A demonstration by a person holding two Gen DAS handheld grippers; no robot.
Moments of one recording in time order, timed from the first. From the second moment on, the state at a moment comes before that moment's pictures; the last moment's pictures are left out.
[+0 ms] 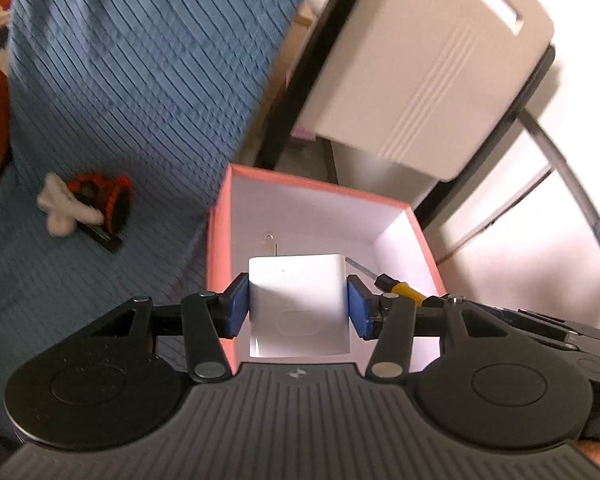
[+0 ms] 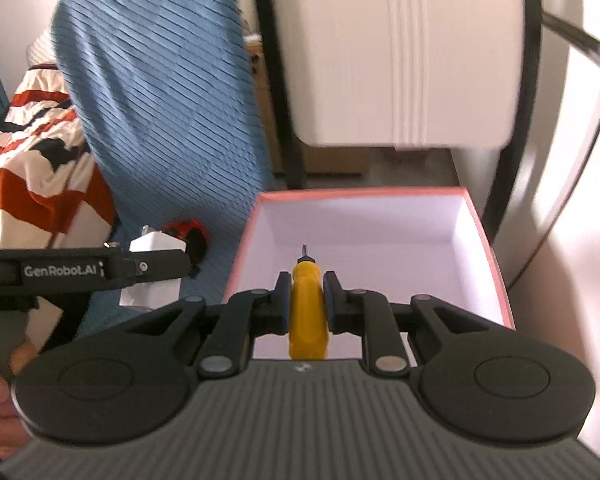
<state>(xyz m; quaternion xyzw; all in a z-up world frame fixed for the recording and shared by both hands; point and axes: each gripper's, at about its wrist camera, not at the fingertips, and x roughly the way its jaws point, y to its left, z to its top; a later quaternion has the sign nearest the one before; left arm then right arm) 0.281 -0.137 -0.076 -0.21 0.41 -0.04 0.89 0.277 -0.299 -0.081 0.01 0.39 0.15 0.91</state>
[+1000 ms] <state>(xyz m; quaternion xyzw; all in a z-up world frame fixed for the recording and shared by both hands) 0.344 -0.202 -0.183 -0.18 0.51 -0.04 0.84 0.302 -0.357 -0.191 0.02 0.46 0.14 0.88</state>
